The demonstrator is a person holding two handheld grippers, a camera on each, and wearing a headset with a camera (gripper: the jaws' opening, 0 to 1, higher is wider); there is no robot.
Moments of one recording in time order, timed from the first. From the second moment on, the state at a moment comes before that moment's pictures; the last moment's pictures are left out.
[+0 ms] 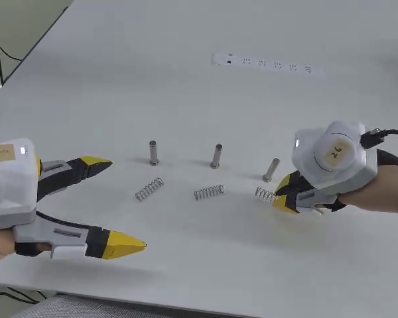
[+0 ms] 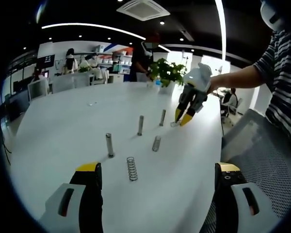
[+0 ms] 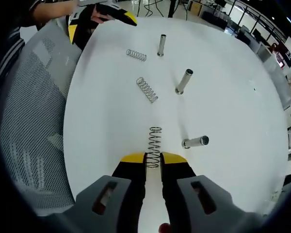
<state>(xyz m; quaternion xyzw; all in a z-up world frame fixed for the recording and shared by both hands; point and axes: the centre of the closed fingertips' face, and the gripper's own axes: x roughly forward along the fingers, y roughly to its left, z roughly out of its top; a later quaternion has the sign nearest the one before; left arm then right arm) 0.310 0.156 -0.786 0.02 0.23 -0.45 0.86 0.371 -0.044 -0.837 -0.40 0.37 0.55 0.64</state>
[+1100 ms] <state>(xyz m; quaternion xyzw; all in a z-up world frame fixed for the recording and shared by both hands) 0.323 0.073 -0.778 0.02 0.20 -0.57 0.80 0.326 0.021 -0.792 -0.42 0.30 0.61 0.61</state>
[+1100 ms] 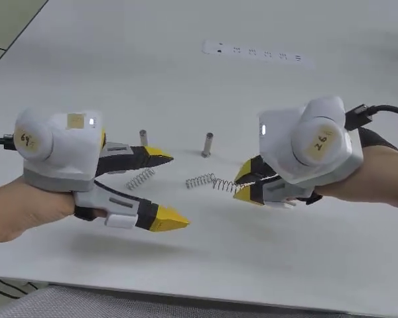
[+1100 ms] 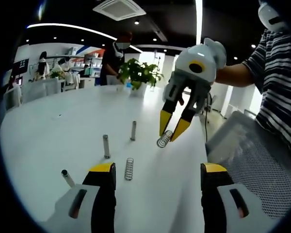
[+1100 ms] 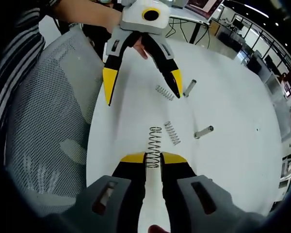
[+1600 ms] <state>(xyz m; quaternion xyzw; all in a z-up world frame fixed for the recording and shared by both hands) 0.321 0.046 -0.773 0.01 0.18 -0.60 0.77 0.317 0.030 -0.790 -0.42 0.29 0.62 0.60</state>
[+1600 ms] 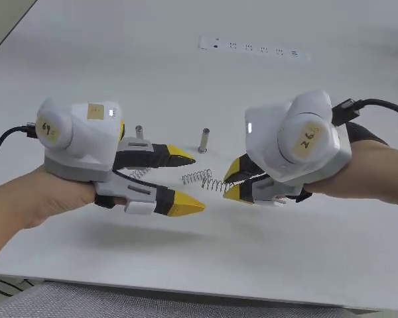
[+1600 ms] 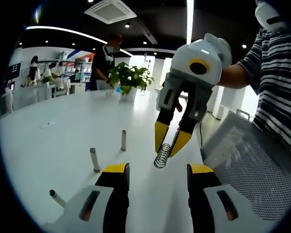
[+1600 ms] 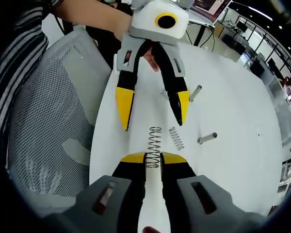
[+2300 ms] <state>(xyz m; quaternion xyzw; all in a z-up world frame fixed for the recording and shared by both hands) 0.317 0.024 -0.768 0.00 0.17 -0.63 0.76 0.314 0.033 -0.780 -0.42 0.28 0.63 0.60</state>
